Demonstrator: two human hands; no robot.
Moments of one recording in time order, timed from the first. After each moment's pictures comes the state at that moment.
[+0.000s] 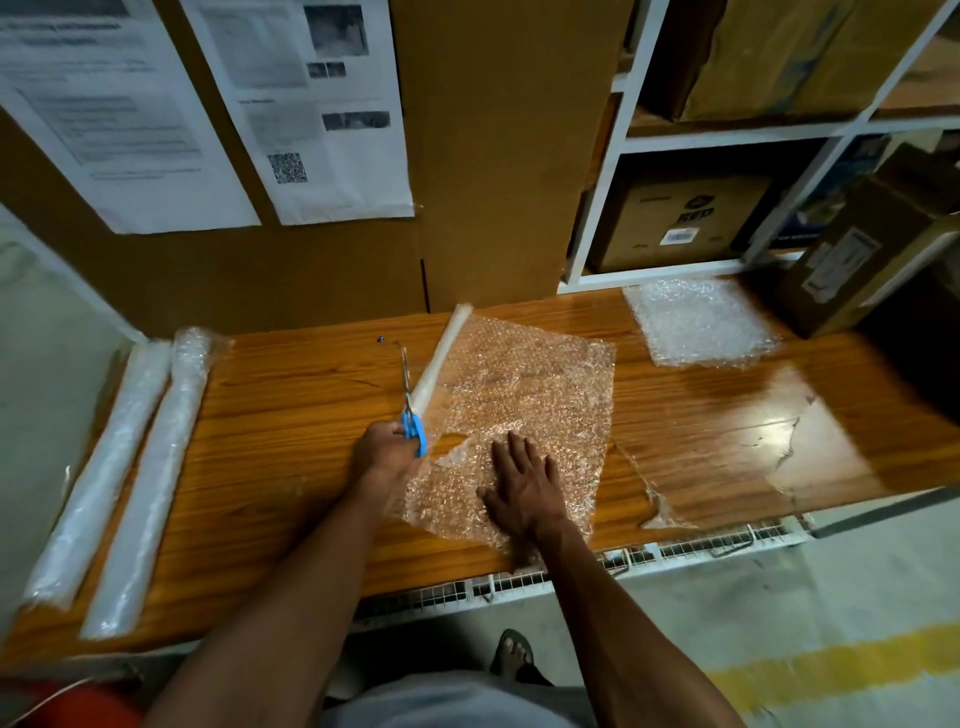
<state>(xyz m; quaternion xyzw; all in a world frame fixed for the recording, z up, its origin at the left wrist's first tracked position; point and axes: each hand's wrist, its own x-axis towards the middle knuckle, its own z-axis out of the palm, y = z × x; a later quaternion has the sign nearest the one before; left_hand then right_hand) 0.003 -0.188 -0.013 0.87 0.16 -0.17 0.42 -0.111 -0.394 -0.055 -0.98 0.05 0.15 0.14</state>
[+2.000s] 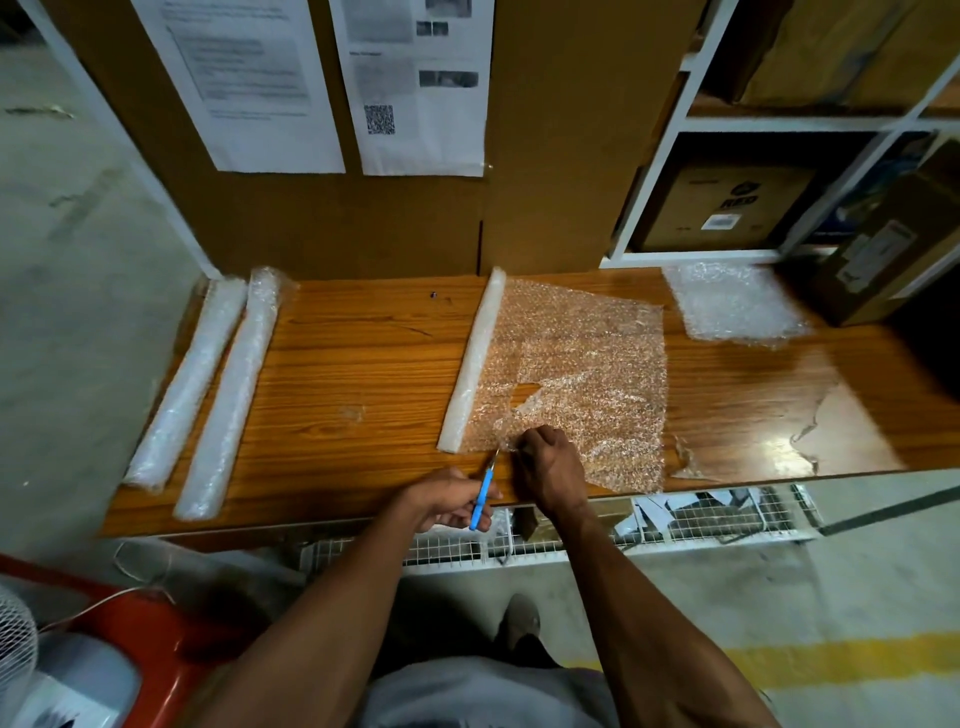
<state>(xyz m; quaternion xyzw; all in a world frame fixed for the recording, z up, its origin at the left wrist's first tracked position) -0.148 -0.141 0.001 0.72 0.07 -0.49 0.49 -0.164 -0.347 -0.078 -0.95 0.08 -0.03 0.29</state>
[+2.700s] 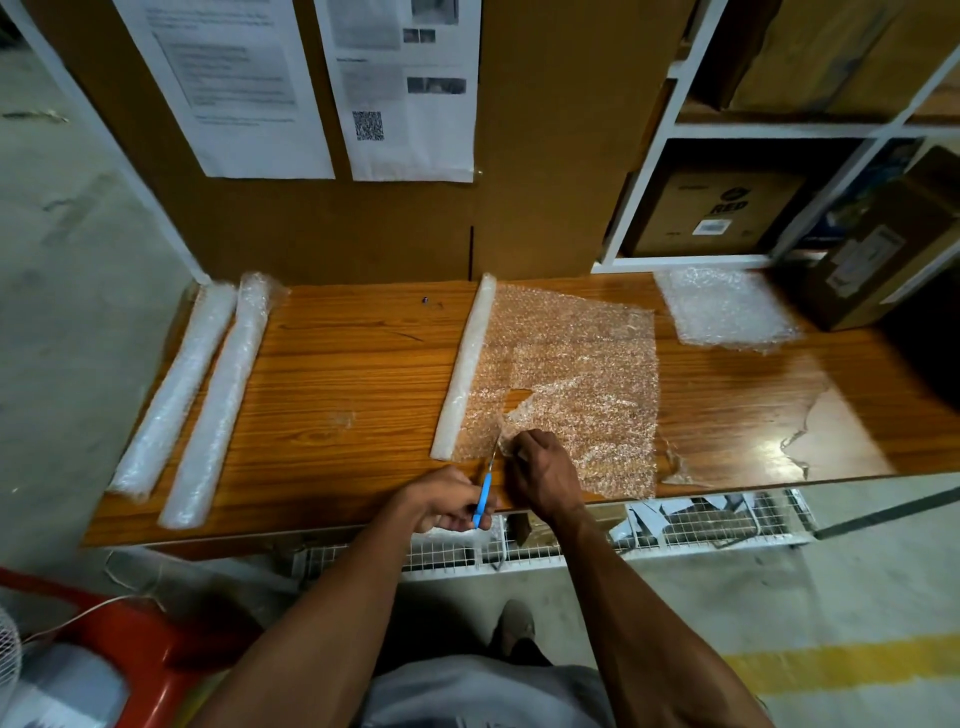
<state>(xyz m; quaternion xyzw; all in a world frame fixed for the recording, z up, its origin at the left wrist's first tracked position) -0.141 -0.156 0.004 0.71 0.06 -0.50 0.49 -0.168 -0.351 -0.051 -0.96 0.00 -0.07 0.25</state>
